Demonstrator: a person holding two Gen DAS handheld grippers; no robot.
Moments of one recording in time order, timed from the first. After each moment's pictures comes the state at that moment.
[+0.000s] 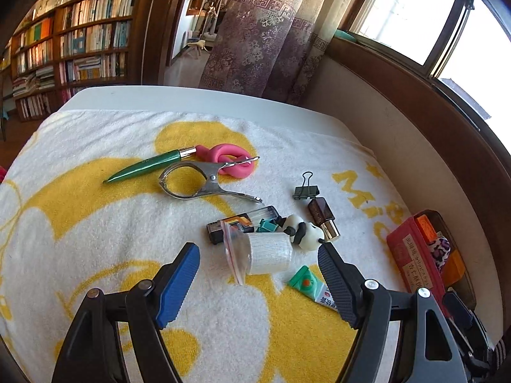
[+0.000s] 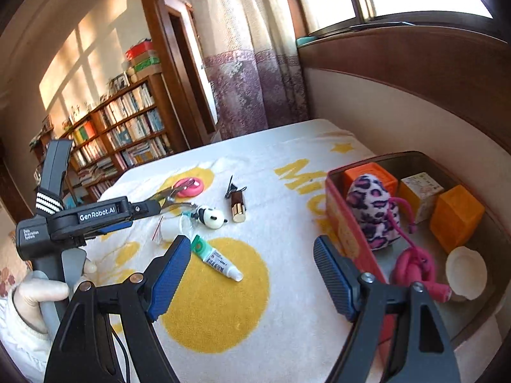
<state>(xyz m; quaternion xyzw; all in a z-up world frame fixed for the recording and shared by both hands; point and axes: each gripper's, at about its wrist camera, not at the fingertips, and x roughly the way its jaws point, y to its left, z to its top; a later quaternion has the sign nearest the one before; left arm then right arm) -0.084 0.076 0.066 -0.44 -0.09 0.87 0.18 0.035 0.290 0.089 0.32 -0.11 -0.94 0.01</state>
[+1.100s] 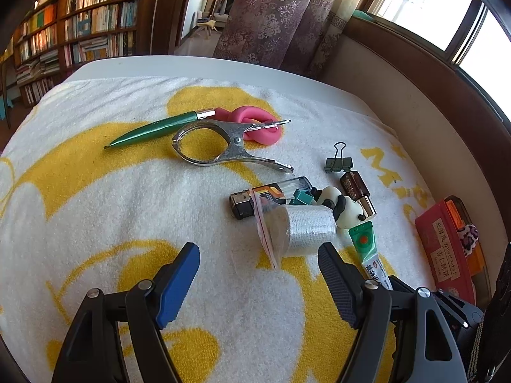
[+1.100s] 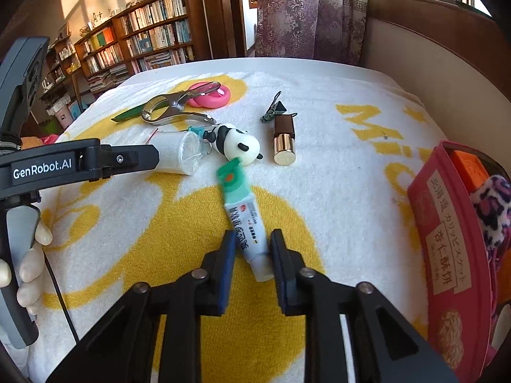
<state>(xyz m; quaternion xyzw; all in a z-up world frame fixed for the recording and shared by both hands) -0.094 0.073 0.030 -0.49 -0.08 0.85 0.16 -0.040 0.248 0.021 0.45 -0.01 -0.89 0.06</state>
